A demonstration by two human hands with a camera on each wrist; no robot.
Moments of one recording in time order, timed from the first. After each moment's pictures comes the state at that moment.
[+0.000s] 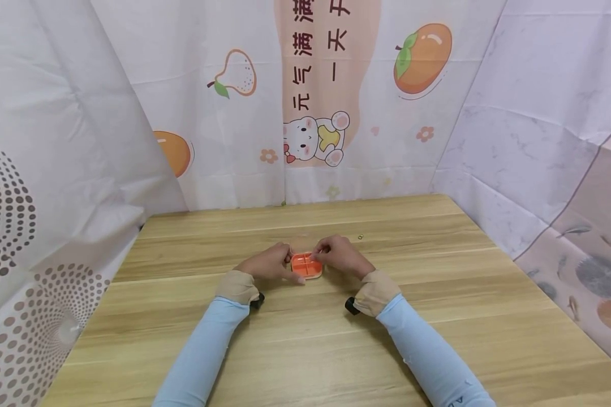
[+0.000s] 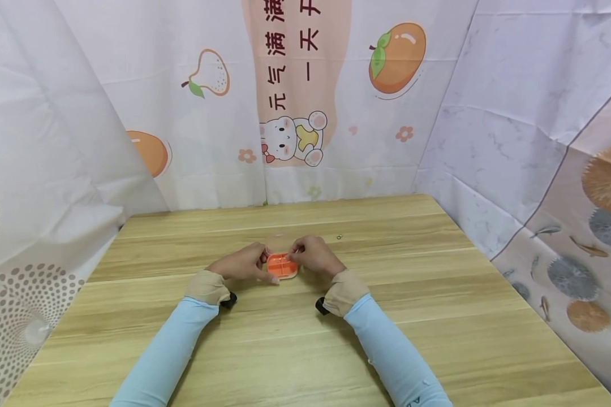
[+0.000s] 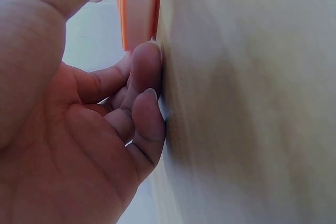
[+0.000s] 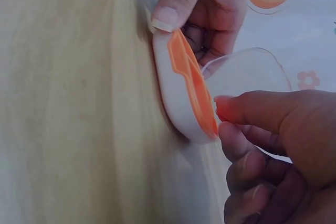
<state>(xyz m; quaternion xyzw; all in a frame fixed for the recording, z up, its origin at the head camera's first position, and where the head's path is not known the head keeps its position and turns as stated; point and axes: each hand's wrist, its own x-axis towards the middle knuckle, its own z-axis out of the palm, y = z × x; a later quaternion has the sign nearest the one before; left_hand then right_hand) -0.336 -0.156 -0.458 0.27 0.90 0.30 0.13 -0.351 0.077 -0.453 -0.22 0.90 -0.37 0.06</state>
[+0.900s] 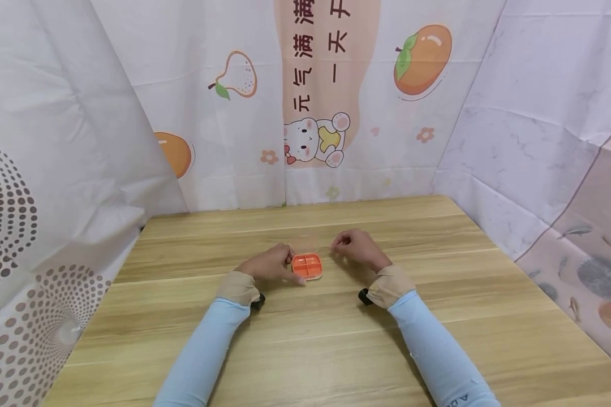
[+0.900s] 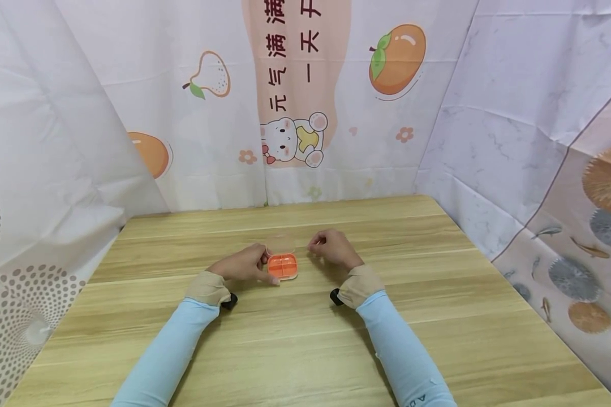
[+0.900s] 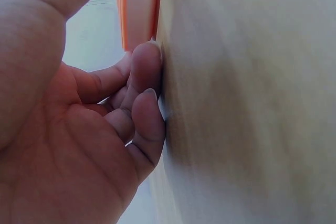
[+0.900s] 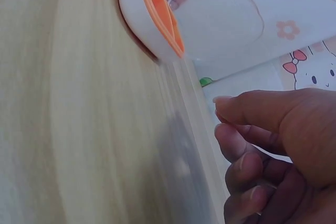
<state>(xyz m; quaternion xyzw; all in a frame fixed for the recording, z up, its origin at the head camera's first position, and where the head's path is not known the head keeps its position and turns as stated) -0.337 -0.157 -0.459 0.27 0.90 0.30 0.13 -0.369 0.120 -0.450 -0.19 0.91 -0.37 0.03</state>
